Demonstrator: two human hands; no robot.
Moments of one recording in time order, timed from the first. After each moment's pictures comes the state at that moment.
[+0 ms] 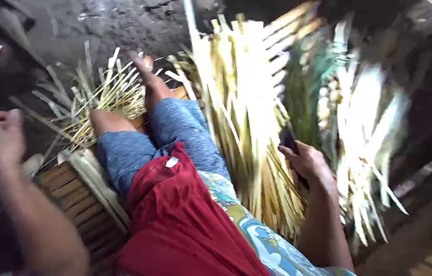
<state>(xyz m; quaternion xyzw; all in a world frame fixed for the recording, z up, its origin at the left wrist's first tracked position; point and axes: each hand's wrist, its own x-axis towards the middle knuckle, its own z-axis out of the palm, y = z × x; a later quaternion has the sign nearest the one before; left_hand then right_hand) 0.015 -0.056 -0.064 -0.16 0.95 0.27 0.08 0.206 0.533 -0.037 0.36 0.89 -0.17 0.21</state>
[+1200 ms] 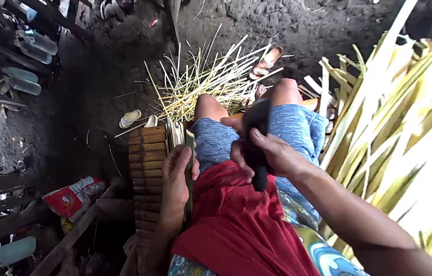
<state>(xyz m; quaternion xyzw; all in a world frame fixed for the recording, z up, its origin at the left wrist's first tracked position) 0.177 0.065 -0.030 -0.27 0.54 0.80 -0.09 0.059 0.252 -0.065 -0.17 0.39 -0.75 0.50</state>
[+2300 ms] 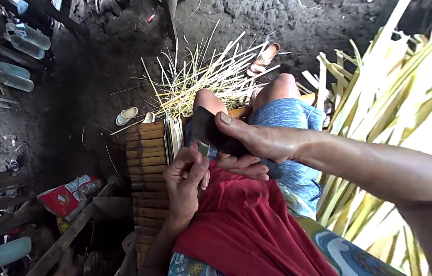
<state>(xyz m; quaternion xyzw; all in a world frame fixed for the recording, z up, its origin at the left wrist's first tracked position) 0.191 0.089 -0.016 -0.16 0.55 0.80 -0.18 0.031 0.212 0.009 -0.21 0.34 -0.53 0.75</state>
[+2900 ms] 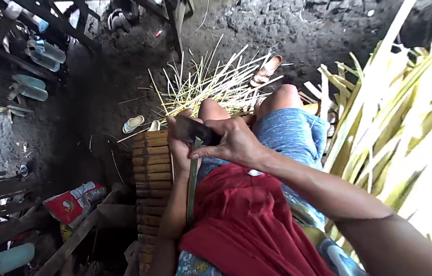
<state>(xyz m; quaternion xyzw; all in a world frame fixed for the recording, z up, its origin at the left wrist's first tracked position) 0.110 0.056 -0.050 -0.11 0.40 0.88 -0.23 0.047 0.180 -0.037 -0.40 0.73 -0.54 0.13</state>
